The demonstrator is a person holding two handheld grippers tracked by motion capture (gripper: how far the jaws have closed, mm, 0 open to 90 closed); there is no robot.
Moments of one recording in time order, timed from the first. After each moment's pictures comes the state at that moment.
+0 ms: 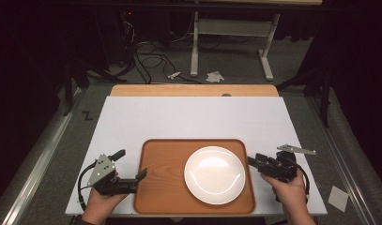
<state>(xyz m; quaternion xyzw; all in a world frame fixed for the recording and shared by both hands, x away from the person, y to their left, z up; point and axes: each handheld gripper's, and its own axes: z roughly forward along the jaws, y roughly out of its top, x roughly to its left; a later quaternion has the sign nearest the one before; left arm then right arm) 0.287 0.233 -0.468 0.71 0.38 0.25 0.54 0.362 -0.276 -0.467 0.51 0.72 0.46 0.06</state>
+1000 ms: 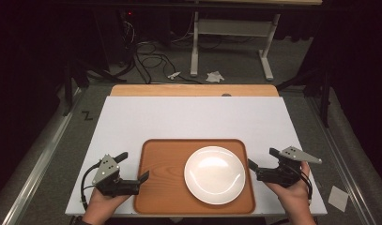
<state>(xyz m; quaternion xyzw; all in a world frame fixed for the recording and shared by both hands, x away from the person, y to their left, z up) 0.288 0.231 -0.472 0.72 0.39 0.23 0.52 0.340 -0.267 -0.447 0.45 0.73 0.47 0.19</state>
